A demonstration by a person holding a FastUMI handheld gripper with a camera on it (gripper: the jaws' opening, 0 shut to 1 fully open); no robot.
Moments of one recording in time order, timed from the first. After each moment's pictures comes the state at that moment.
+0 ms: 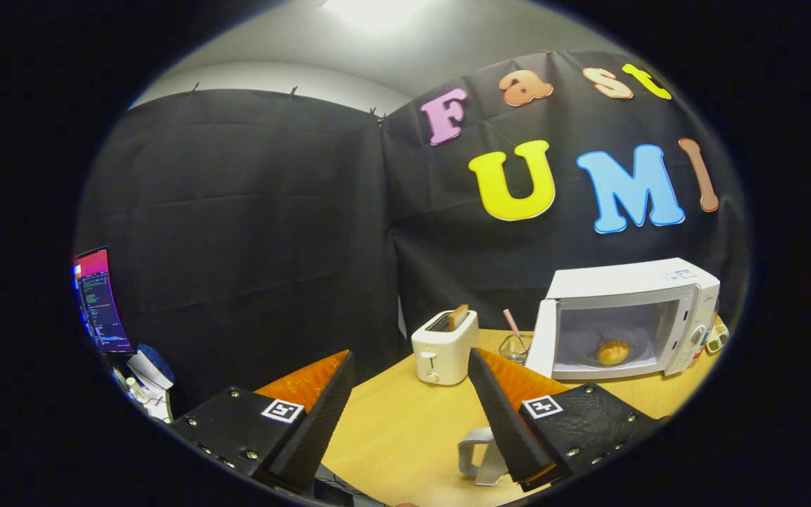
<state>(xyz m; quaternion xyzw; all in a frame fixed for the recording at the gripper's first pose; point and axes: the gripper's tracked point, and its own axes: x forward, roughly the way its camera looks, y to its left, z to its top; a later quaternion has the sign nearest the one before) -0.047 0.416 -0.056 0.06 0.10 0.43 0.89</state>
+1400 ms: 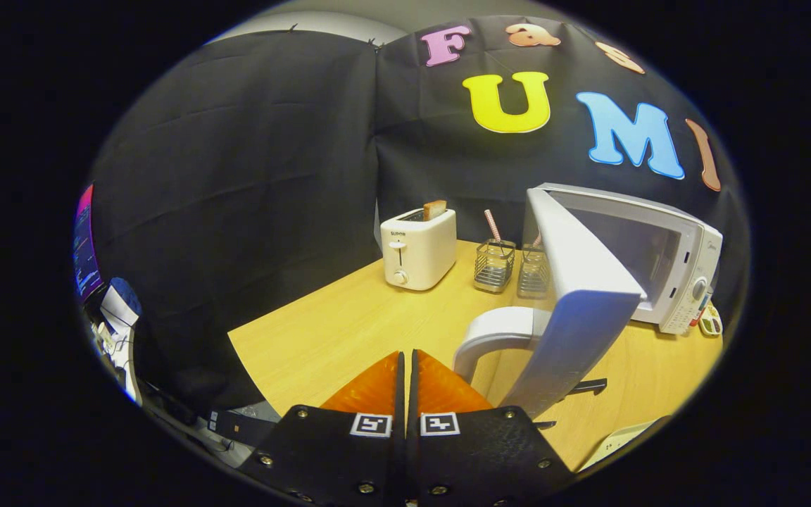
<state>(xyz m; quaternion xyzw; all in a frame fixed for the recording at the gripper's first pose) -0.028 0.368 -0.201 -0.05 0.23 0.40 0.89</state>
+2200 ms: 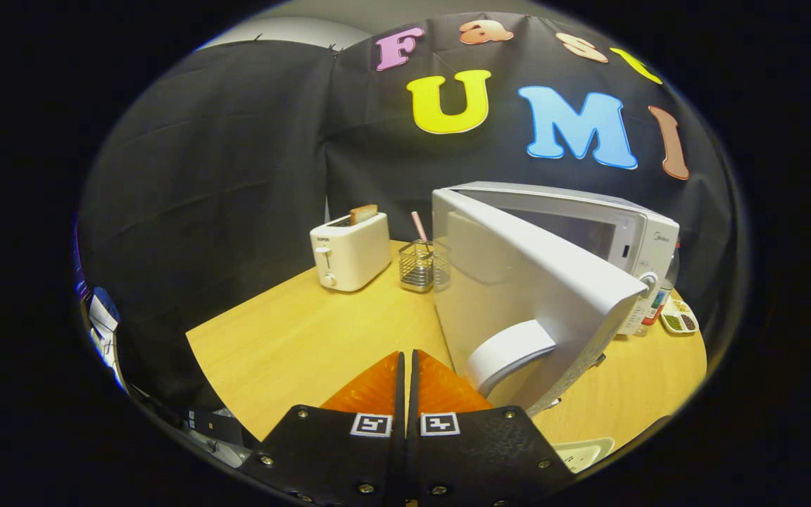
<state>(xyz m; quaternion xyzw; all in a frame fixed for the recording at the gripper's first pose) 0.046 0.261 -0.198 -0.04 0.23 0.32 0.92</state>
